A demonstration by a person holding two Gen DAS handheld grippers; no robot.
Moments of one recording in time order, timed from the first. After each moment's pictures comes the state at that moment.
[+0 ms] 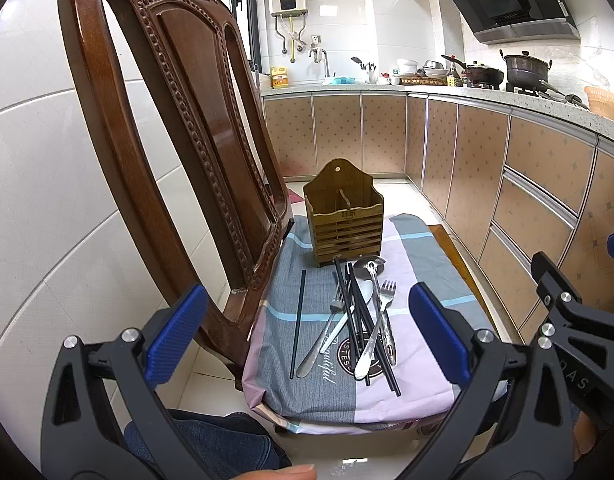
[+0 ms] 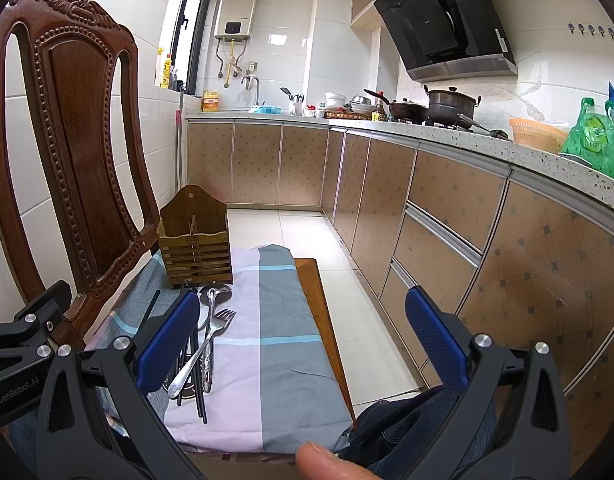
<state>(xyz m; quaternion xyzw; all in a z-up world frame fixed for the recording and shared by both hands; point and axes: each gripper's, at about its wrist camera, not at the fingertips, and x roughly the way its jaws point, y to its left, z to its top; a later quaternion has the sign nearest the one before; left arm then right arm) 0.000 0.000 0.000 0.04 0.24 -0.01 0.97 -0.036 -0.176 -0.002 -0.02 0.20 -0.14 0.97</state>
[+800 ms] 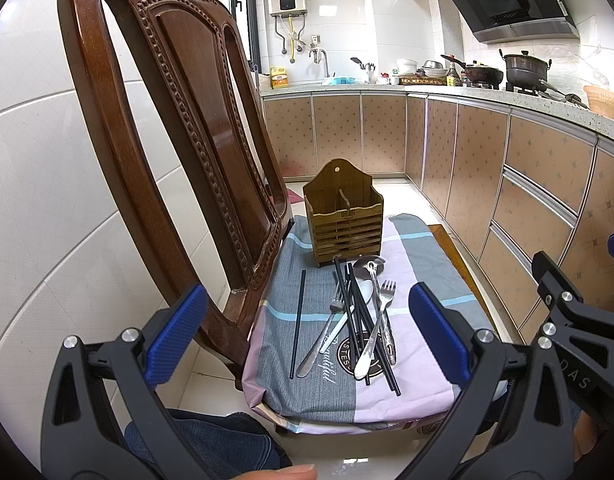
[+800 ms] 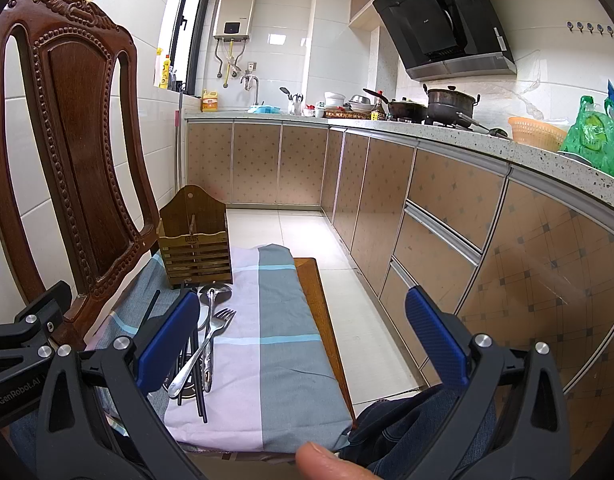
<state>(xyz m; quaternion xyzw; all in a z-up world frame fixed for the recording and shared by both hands) 0.000 0.000 0.000 0.04 0.24 -0.01 0.97 -0.034 -0.172 -0.003 -0.02 0.20 -0.14 0.97</state>
